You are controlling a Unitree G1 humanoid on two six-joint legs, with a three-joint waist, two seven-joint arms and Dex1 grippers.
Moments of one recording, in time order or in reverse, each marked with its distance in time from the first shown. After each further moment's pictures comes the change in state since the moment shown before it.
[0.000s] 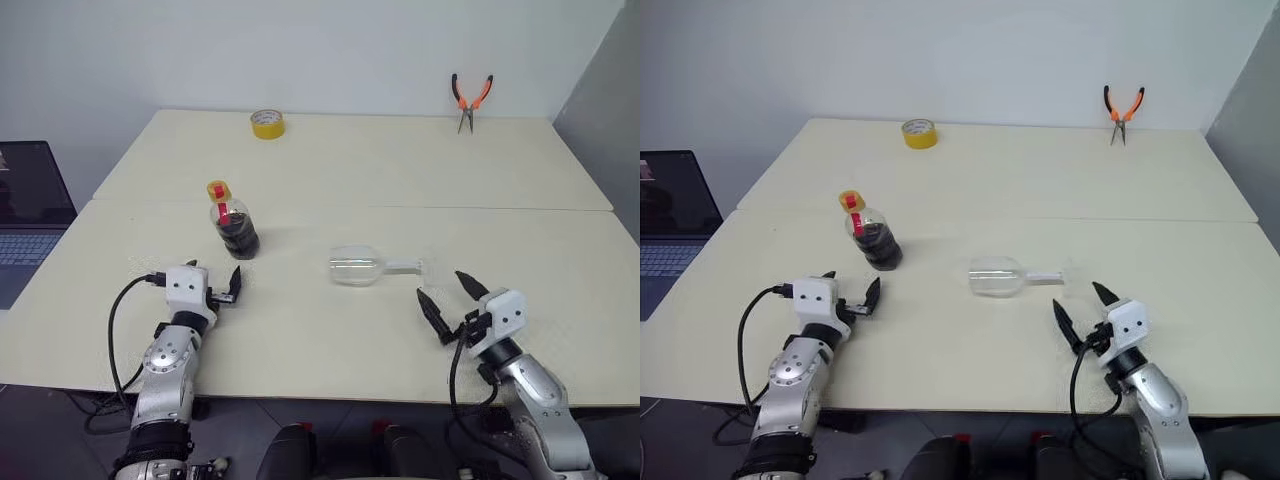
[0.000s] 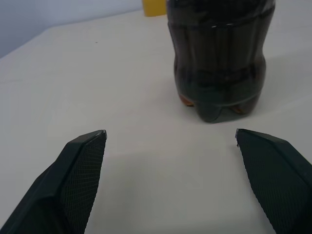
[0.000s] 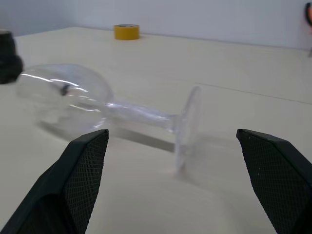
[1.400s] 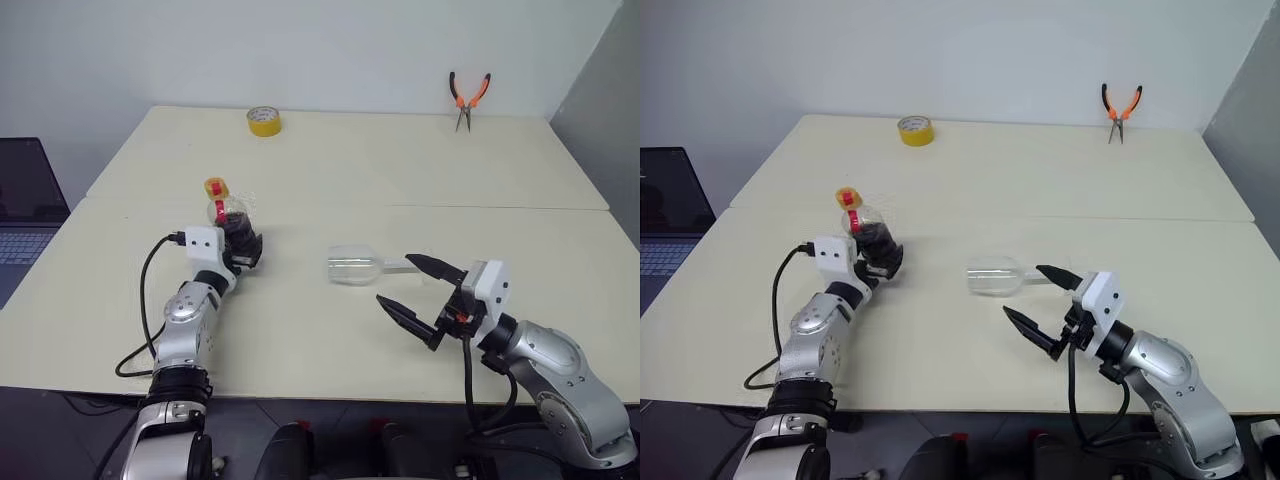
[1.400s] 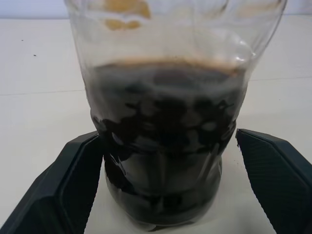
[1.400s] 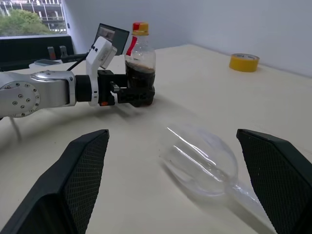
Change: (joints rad) left arm -0.267 -0.012 -0.003 0.154 -0.081 0.132 -0.071; right arm -0.157 -0.200 0.067 -0.304 0.186 0.334 0.161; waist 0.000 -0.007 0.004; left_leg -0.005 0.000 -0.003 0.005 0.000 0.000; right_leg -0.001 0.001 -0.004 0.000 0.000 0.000
